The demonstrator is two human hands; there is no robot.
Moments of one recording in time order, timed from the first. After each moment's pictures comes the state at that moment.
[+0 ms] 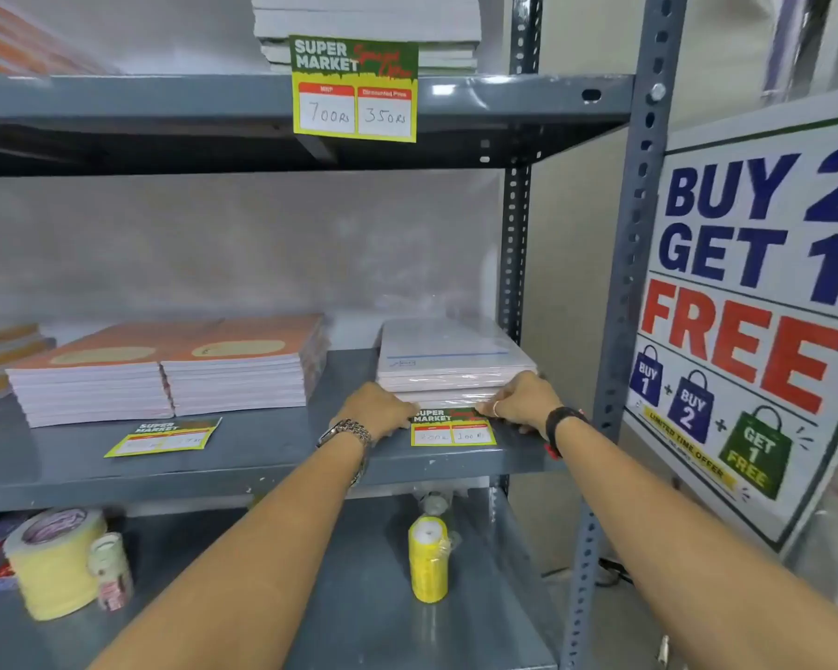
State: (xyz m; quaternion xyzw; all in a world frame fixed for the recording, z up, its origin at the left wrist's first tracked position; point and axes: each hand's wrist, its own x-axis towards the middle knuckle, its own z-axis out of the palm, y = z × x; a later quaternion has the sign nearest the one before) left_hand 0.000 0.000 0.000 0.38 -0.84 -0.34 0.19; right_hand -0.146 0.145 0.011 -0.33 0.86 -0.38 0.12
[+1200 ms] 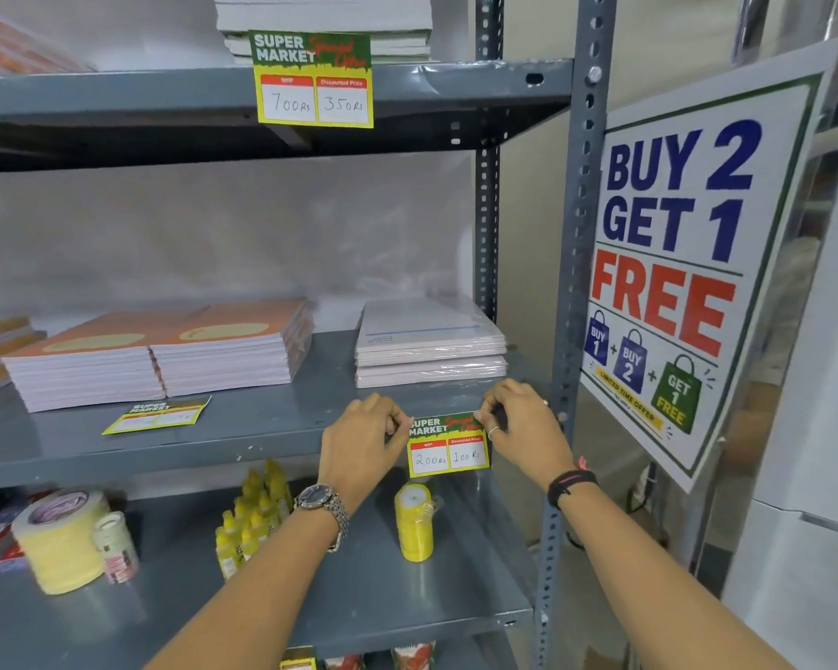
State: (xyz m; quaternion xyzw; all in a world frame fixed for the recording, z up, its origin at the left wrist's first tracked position) left_hand 0.049 0.075 -0.050 0.24 -0.89 -0.05 0.37; right_hand -0.115 0.216 -0.047 -0.48 0.78 -0.37 -0.13
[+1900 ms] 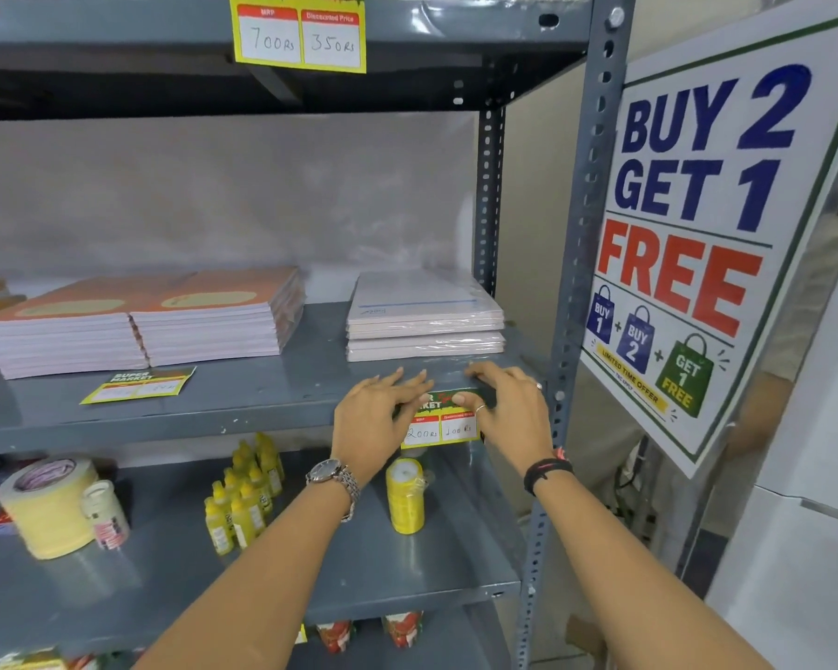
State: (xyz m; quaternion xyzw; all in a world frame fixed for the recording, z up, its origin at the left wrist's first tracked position) left_hand 0.023 0.071 -0.069 0.16 -0.91 -0.09 0.38; right_hand -0.108 0.205 -0.063 -0.42 0.80 -0.40 -0.15
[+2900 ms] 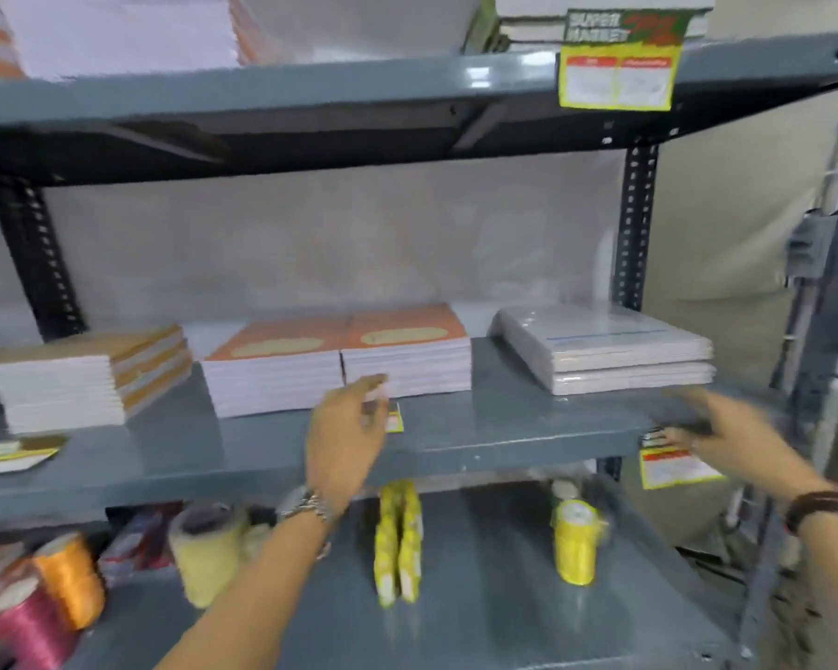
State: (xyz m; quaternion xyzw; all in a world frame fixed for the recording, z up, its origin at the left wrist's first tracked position) left_hand 0.236 -0.130 -0.025 0.26 -0.84 -0.15 0.46; right_hand -0.039 0.166 -0.026 -0.37 0.87 -0.30 -0.08
